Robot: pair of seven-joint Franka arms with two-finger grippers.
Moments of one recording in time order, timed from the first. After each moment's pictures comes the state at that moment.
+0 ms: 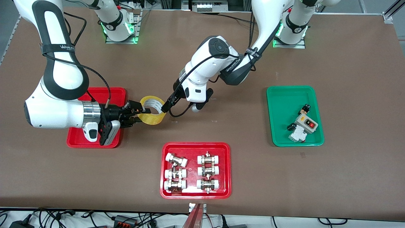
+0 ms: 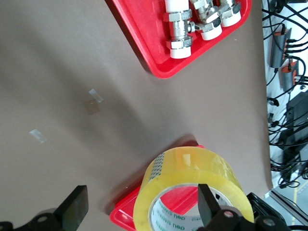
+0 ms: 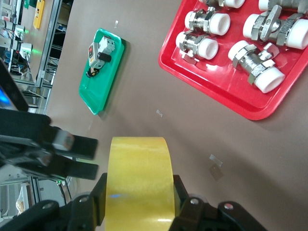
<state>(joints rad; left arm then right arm) -0.65 0.68 -0.19 -1.28 -0.27 2.47 -1.60 0.15 0.50 0.04 -1.50 0.82 1.80 -0.62</state>
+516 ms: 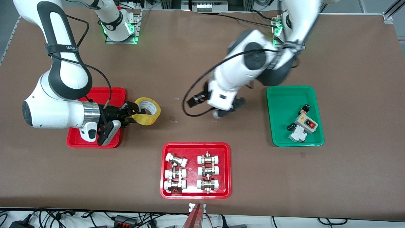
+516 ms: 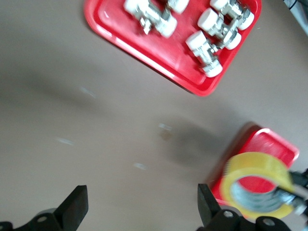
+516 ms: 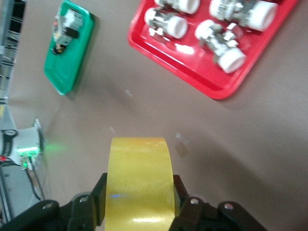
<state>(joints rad) -0.39 0.52 -0.25 -1.28 -0.27 1.95 -1.01 0.14 0.50 0.03 -1.50 0.66 1.80 -0.62</state>
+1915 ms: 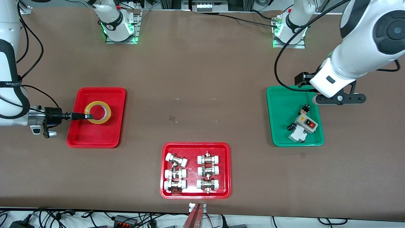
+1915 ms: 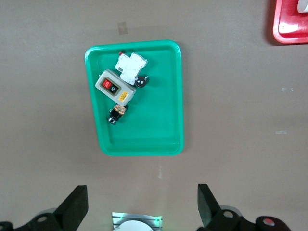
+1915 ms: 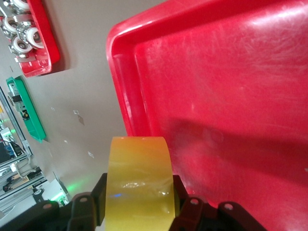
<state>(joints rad) -0.04 0.27 -0.25 -1.29 0.11 1.33 -0.26 -0.31 0.66 0.00 -1.64 0.66 1.73 -0.50</state>
